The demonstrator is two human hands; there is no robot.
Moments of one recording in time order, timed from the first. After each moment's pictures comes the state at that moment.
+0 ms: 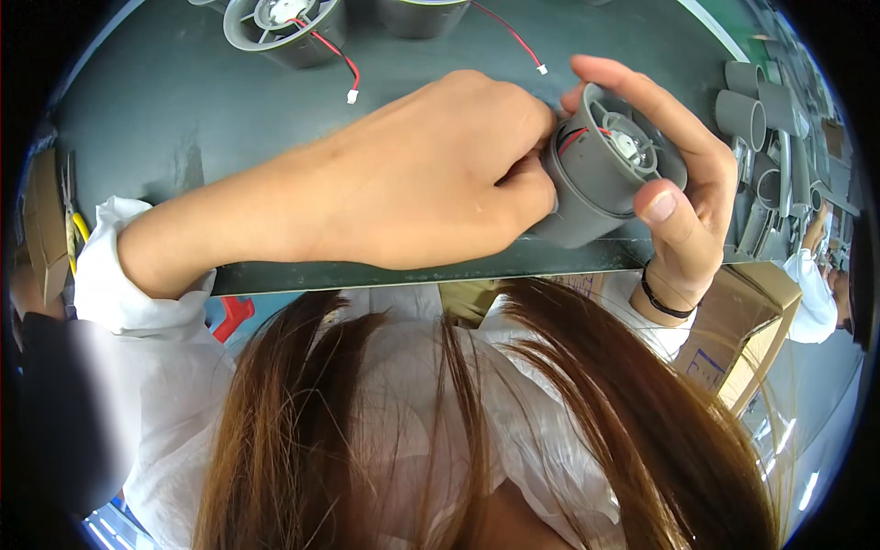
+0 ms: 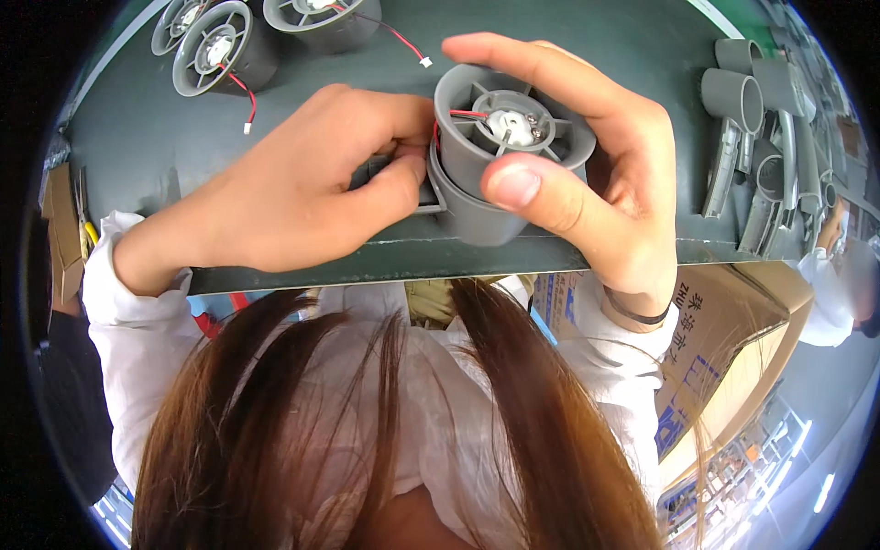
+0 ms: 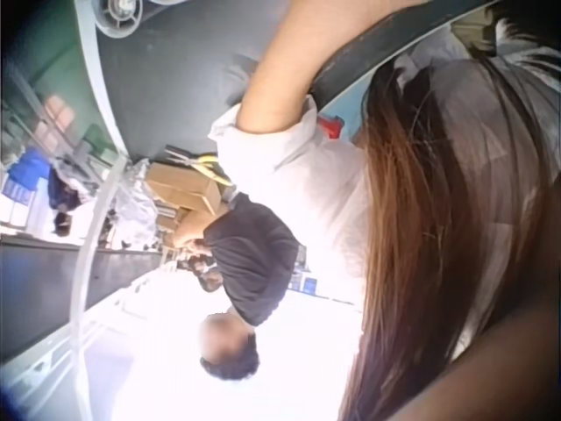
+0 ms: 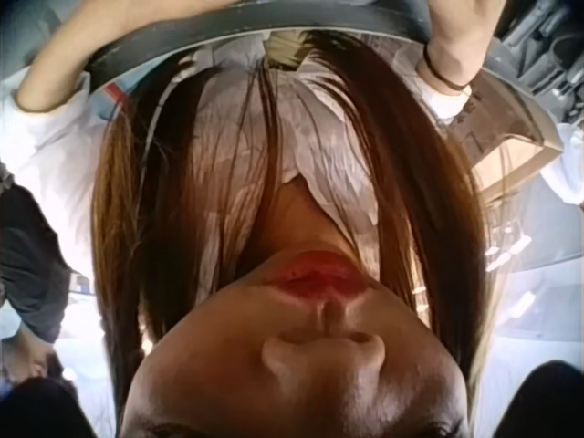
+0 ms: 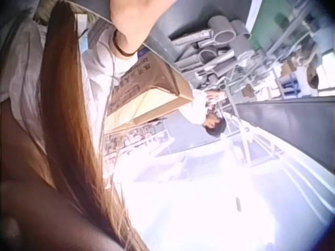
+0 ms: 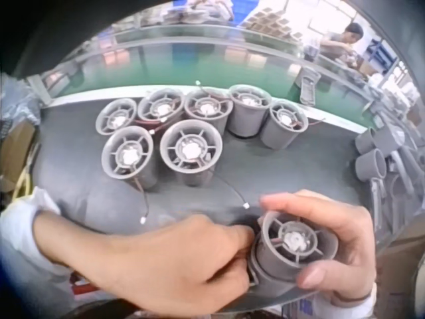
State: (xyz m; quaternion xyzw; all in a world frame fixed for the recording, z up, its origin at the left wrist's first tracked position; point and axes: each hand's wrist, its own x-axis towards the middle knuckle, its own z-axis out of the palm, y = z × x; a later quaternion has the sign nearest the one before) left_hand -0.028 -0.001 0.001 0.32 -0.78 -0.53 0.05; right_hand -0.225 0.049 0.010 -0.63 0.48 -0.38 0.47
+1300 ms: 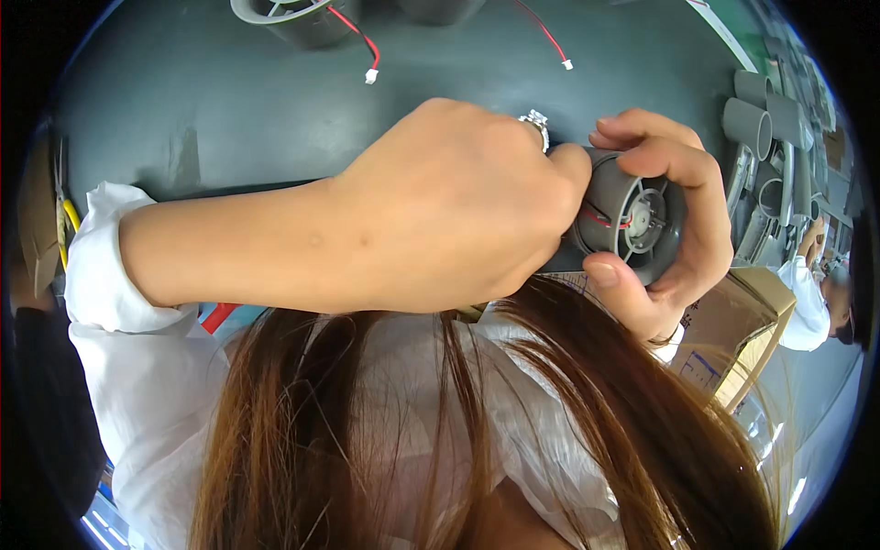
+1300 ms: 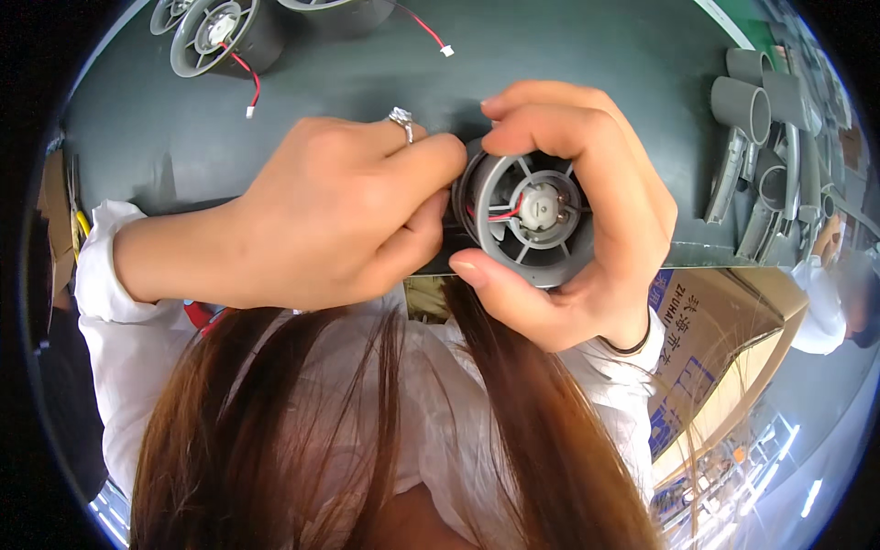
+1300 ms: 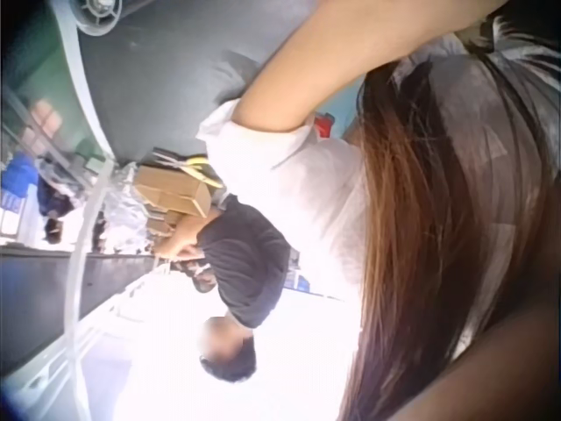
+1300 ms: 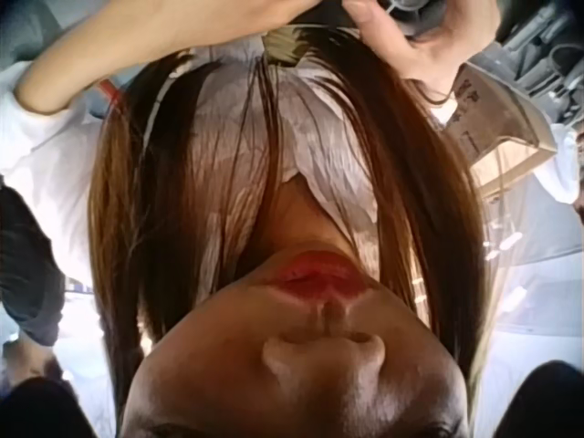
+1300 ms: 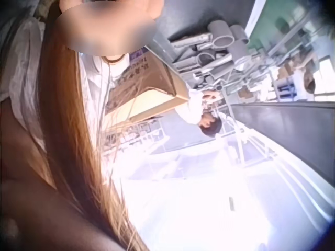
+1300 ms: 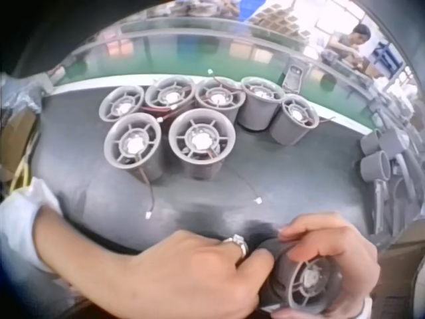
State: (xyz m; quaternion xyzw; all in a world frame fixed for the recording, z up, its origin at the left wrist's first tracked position) left_hand -0.026 0.024 -0.017 0.24 -0.90 -0.30 0.19; right_hand -0.227 0.069 0.000 -0.78 0.44 -0.35 0.28
